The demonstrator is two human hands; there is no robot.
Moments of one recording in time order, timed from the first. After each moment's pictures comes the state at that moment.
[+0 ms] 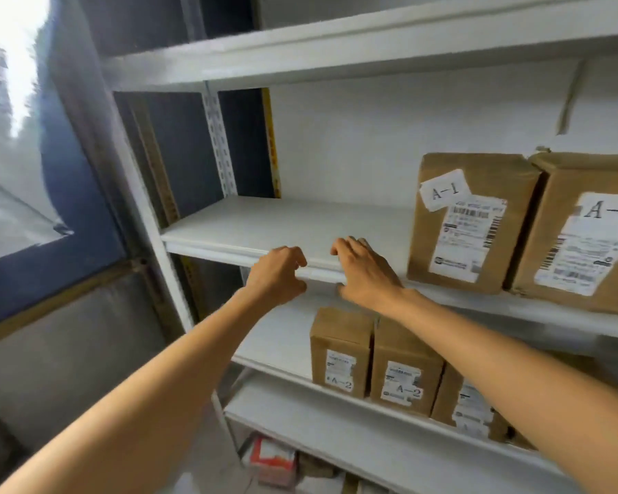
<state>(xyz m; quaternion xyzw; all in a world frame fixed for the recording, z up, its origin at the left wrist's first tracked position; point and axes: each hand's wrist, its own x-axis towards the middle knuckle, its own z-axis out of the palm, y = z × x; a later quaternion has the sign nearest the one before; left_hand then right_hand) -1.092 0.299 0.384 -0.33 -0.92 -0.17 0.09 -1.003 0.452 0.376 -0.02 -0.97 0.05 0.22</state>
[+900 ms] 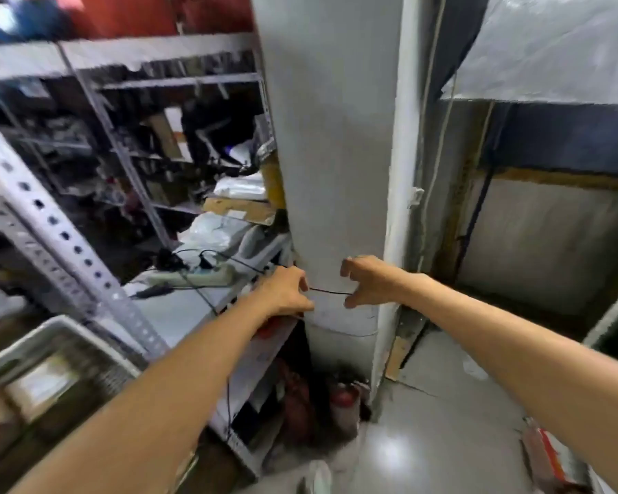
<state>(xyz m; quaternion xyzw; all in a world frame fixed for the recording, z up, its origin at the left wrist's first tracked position) -0.591 0.057 0.277 0.46 -0.87 -0.19 -0.02 -0.774 0.113 0.272 0.71 -0.69 0.05 -0.14</state>
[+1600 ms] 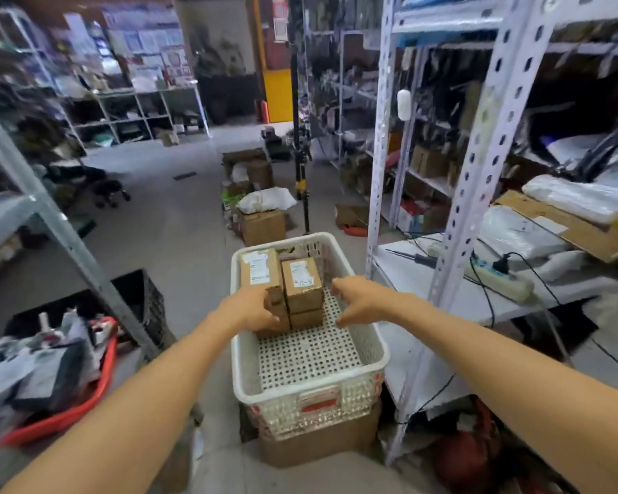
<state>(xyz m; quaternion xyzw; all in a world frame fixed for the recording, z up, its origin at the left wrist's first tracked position) -0.075 0.150 0.236 0.81 -0.55 -0.20 0.02 -0.276 0.034 0.237 0.93 -0.31 -0.06 -0.19</state>
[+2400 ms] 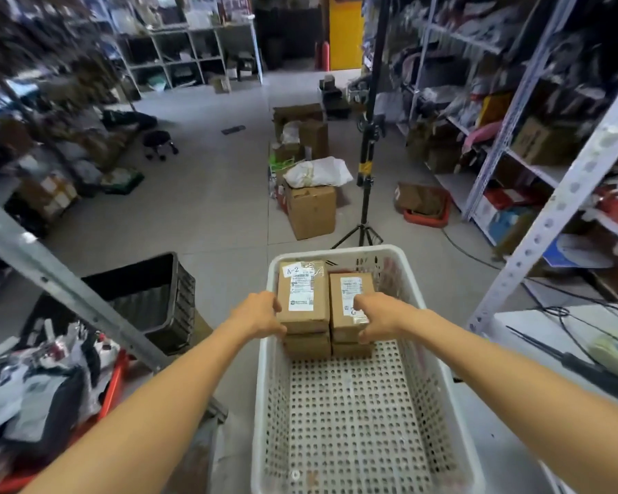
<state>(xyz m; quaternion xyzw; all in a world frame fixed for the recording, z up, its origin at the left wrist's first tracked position) 0.113 -0.016 0.168 0.87 -0.41 -0.29 0.04 -0.075 -0.169 0.150 0.92 -0.27 -0.18 -0.20</state>
